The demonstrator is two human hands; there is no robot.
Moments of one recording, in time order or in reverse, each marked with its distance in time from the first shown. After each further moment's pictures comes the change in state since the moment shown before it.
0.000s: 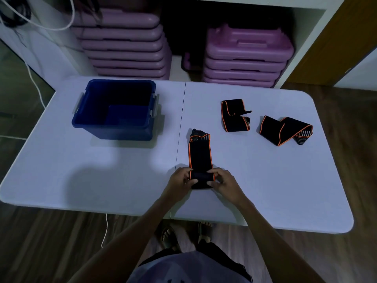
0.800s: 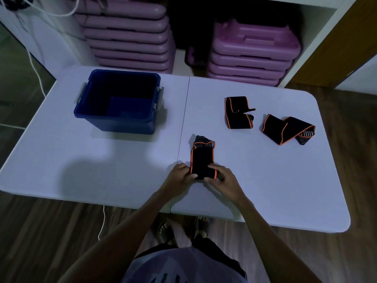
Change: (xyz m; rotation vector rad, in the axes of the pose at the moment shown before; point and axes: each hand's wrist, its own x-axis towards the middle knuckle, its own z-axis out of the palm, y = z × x) left_hand -0.002 -0.004 -0.009 0.123 -0.080 0.042; right_hand -0.006 -0.001 0.010 0.042 0.051 0.058
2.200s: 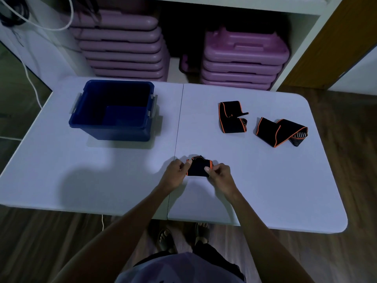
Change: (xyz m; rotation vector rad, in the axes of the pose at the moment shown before) left_hand 0.030 0.018 -0.011 -0.202 0.113 -0.289; right_hand 0.018 -0.029 -0.005 0.253 0.113 0.161
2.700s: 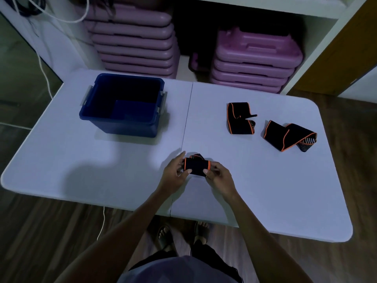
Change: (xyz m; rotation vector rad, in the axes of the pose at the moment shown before) left_hand -0.022 -0.020 -0.009 -0.204 0.104 0.121; right_hand -0.005 -0.001 0.017 -0.040 -0.012 0.010
